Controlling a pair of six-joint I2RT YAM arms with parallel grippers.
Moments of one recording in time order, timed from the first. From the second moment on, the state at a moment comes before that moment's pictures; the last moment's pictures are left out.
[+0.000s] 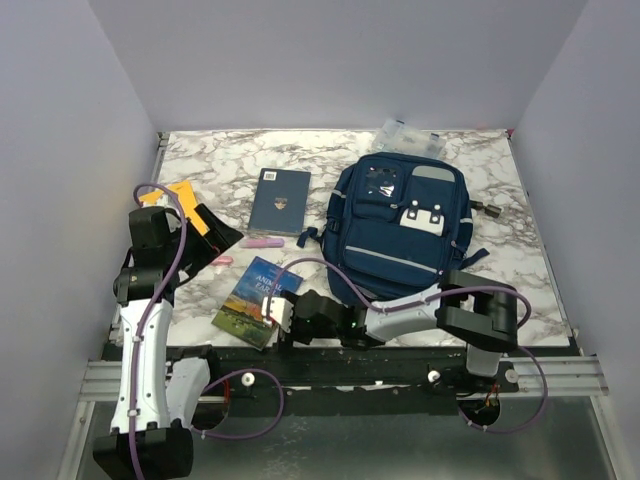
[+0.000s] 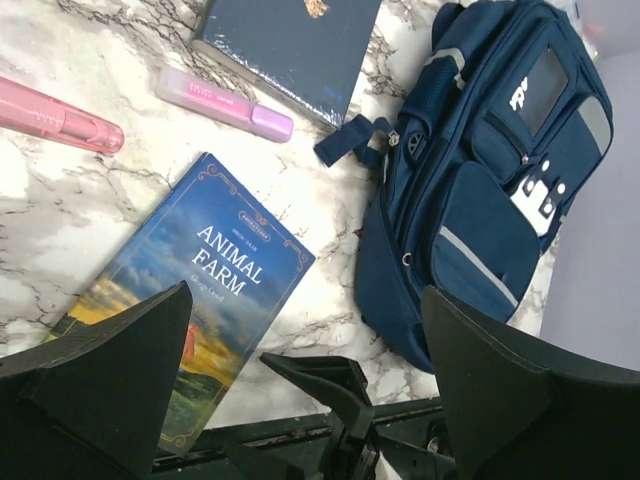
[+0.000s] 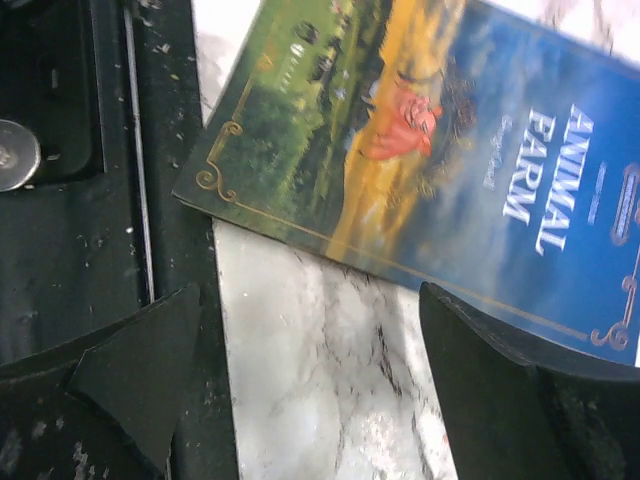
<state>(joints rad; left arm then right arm) 0.13 0.82 0.88 -0.74 0.42 -0.60 1.32 1.80 0.86 0.38 -0.04 -0.15</state>
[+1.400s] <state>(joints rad) 0.13 0.77 0.81 -0.76 0.57 -0.61 1.41 1.97 0.82 0.85 0.10 -0.36</state>
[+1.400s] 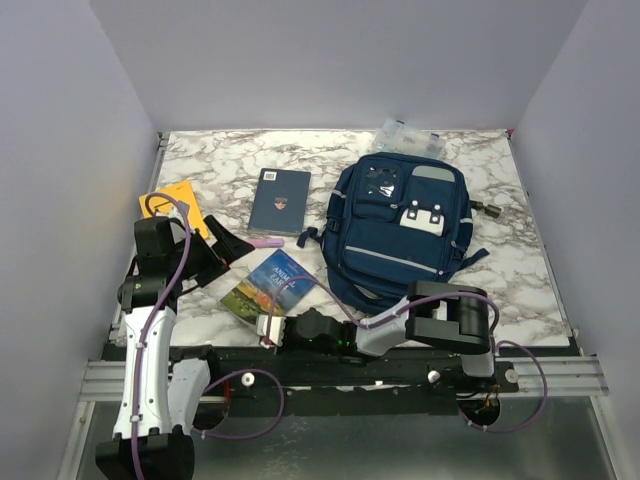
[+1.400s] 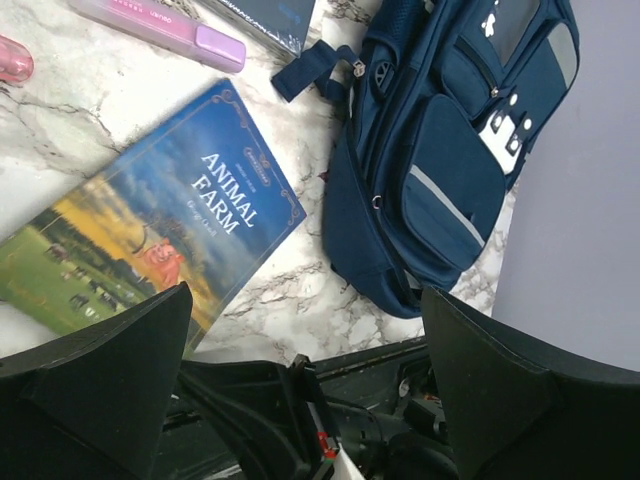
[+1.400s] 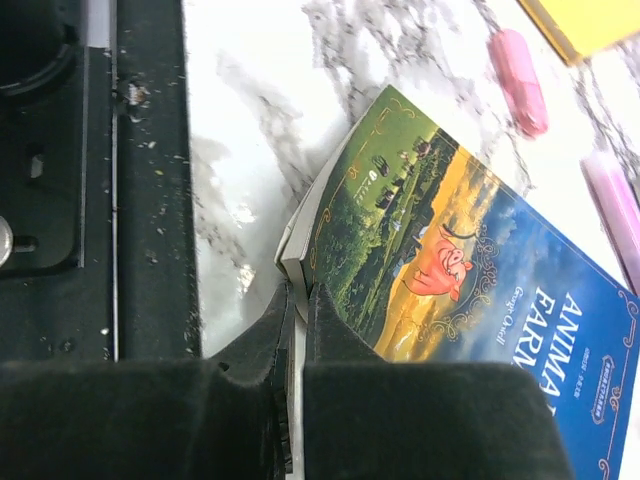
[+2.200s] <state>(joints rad) 0.13 0.69 0.50 -0.63 0.59 -1.14 1.36 1.72 0.69 1.05 0.31 -0.13</state>
